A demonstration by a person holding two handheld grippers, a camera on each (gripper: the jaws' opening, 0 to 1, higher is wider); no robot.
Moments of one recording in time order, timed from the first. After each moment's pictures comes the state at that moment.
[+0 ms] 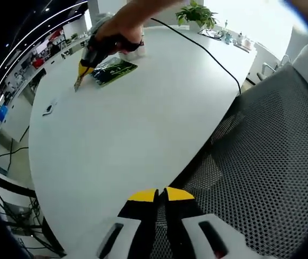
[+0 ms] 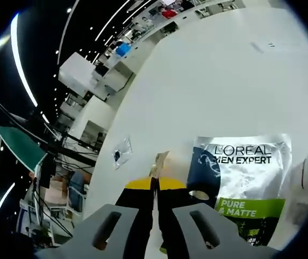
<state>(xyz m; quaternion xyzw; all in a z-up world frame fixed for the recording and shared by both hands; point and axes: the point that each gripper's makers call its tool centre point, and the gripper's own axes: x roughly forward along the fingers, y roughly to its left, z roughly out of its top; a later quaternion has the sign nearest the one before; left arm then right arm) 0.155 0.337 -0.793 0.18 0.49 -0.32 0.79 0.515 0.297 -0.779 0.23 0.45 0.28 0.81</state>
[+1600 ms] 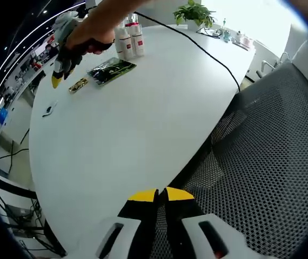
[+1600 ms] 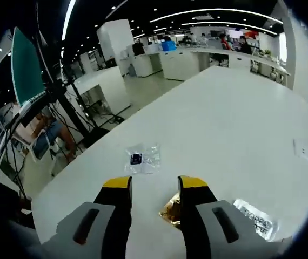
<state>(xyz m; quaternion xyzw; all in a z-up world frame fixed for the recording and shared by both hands) 0.152 0.339 -0.794 0.19 0.49 -0.32 0.79 0.523 0.394 -0.761 -0.06 0.36 0.40 0.84</state>
